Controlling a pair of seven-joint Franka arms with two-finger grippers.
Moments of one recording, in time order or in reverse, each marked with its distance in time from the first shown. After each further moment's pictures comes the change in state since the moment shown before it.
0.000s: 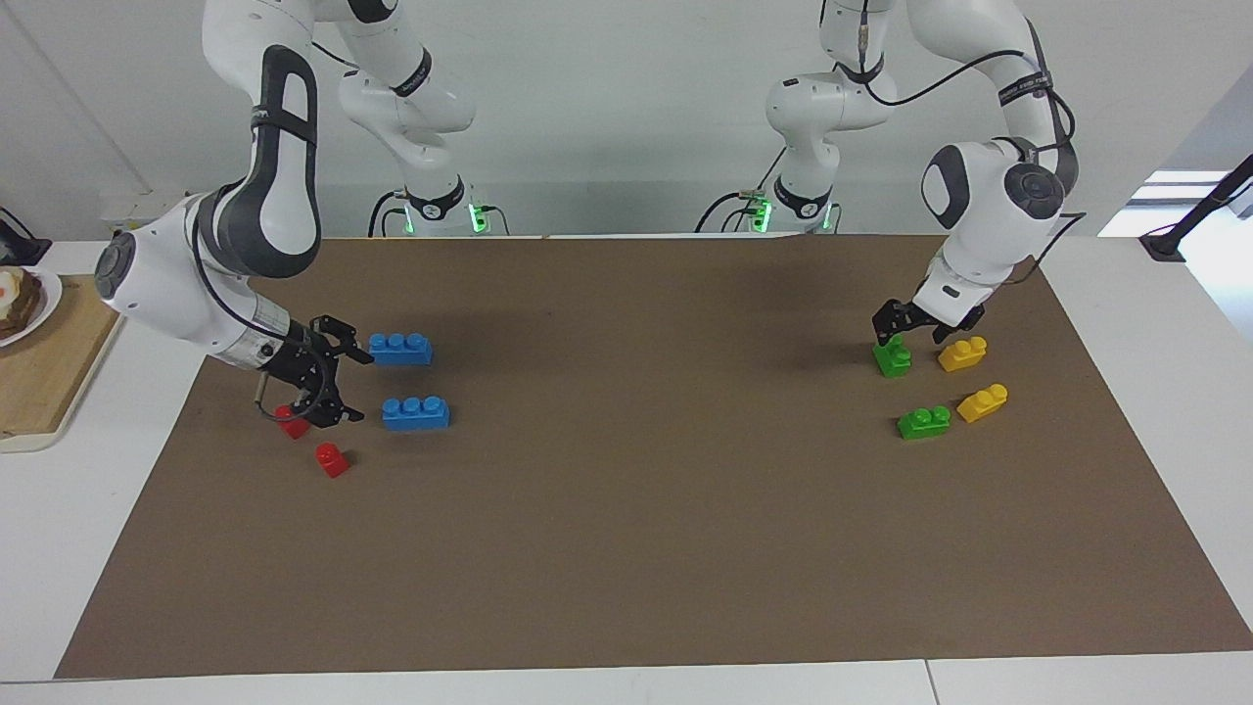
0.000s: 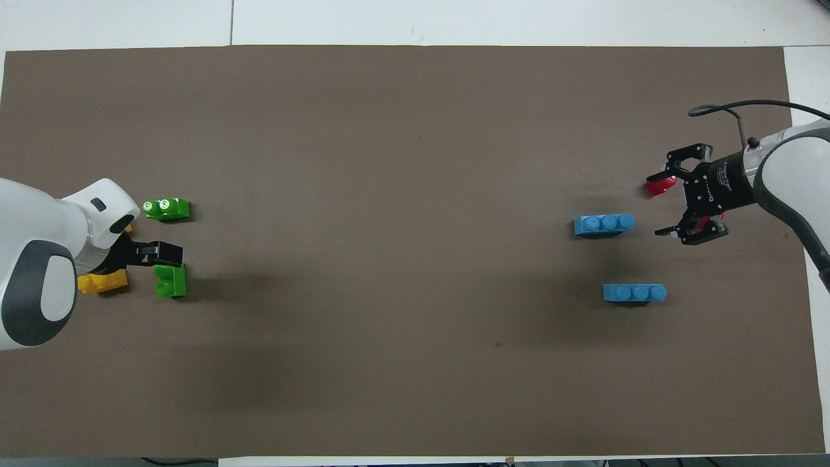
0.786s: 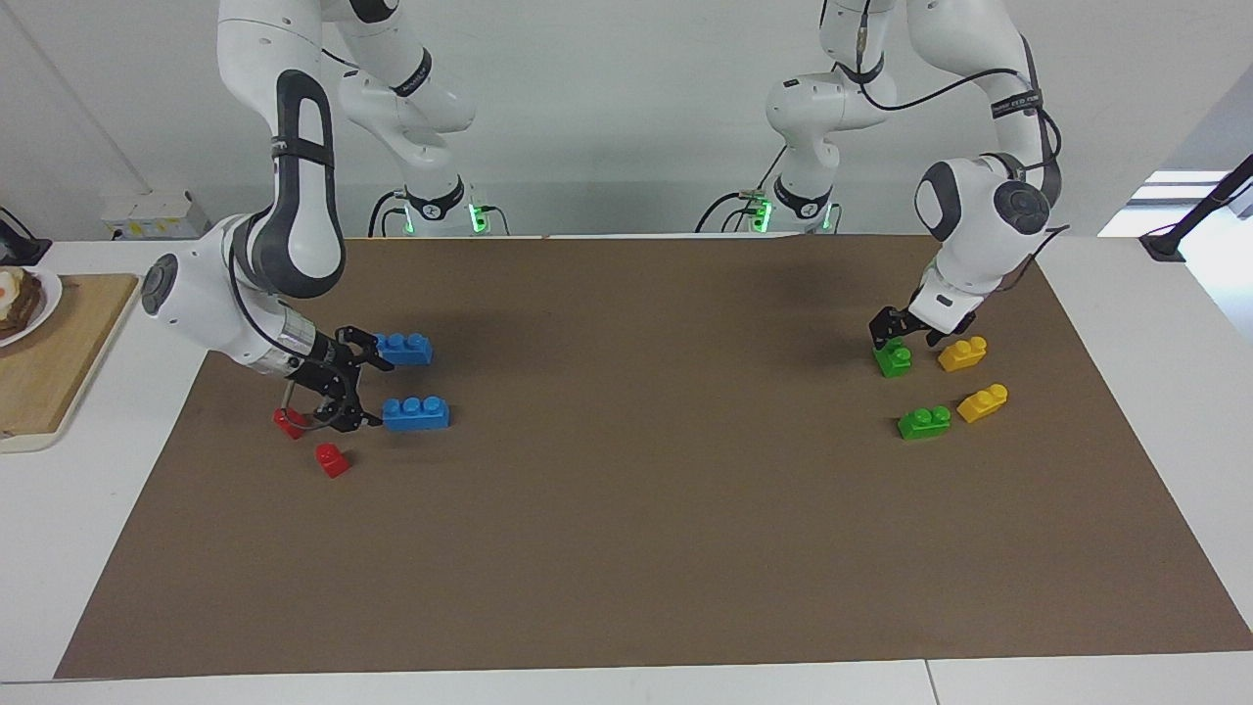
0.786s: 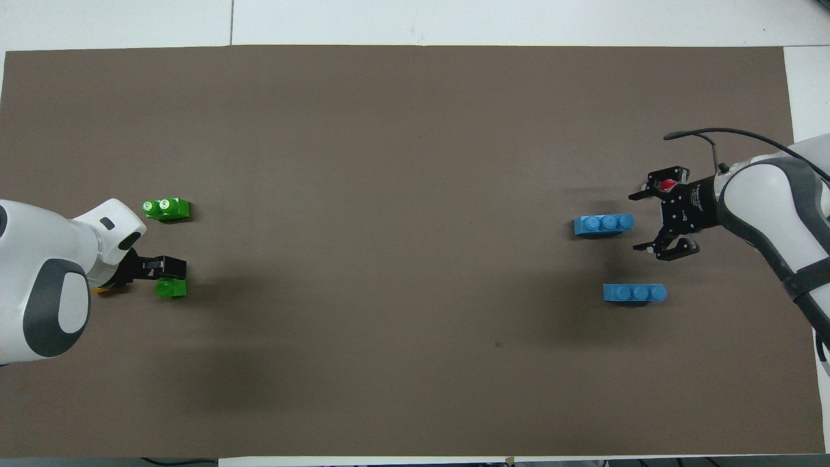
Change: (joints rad) left arm 0.023 0.008 0.003 -0.088 0.000 0.082 0.006; right arm 0.013 0.001 0.007 -0.133 0.040 0.120 -0.002
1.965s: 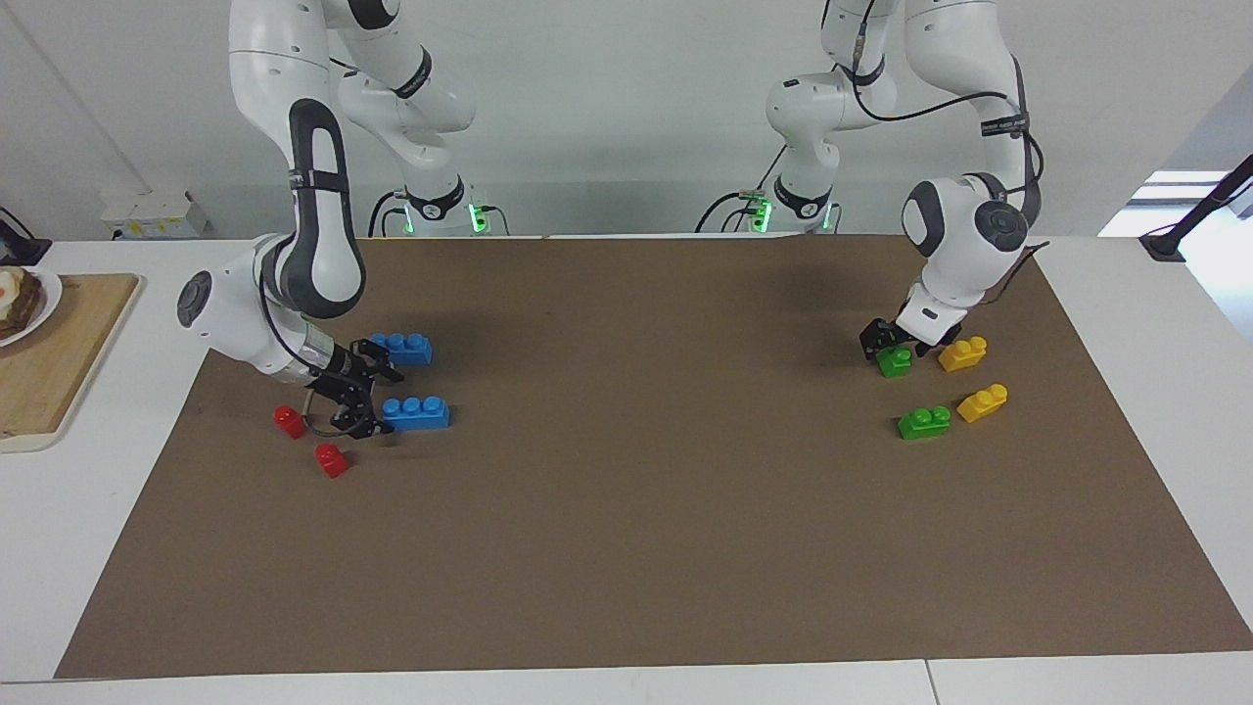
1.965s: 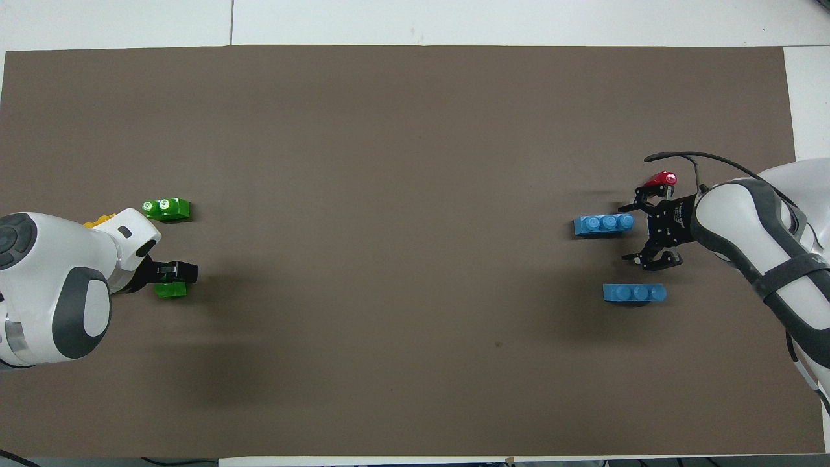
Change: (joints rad) left arm 0.000 0.044 -0.001 -0.051 0.000 0.105 0.000; right arm 0.005 0.033 -0.006 -0.095 0.051 0.138 -0.101
